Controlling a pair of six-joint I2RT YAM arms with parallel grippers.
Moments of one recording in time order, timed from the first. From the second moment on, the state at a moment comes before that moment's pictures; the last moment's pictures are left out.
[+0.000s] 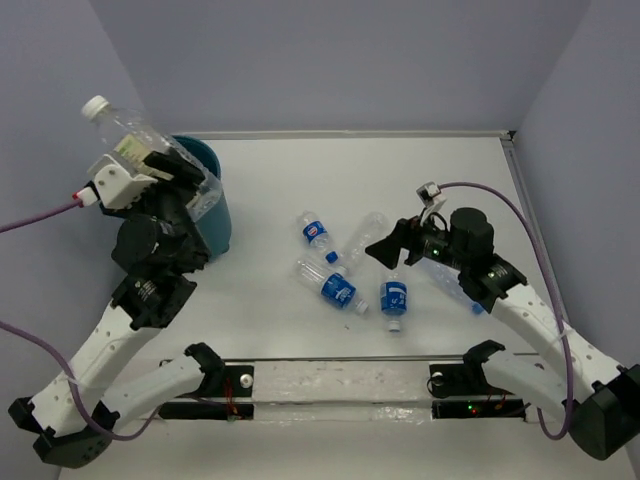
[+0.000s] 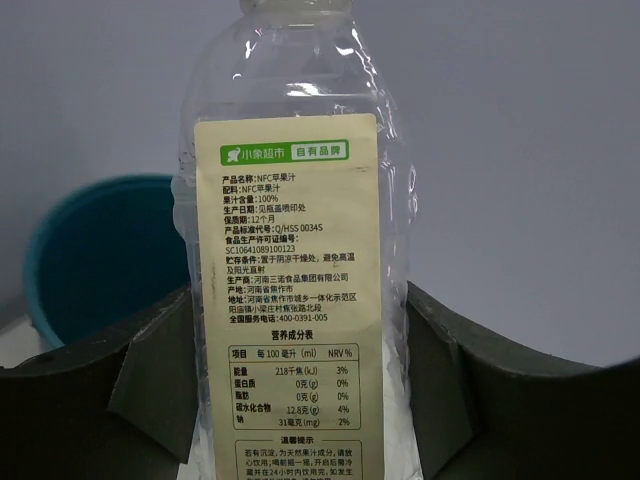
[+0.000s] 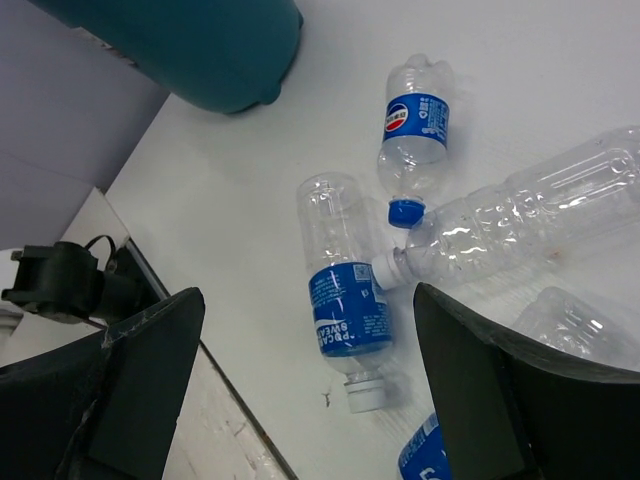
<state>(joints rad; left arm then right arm) -0.85 0.83 1.14 0.05 -1.25 -0.14 0.46 0.89 0.70 -0.07 -0.45 0.44</state>
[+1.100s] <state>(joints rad) -0.20 1.19 0.93 0.45 -1.02 0.12 0.68 1.60 1.17 -0.02 -0.18 0.24</state>
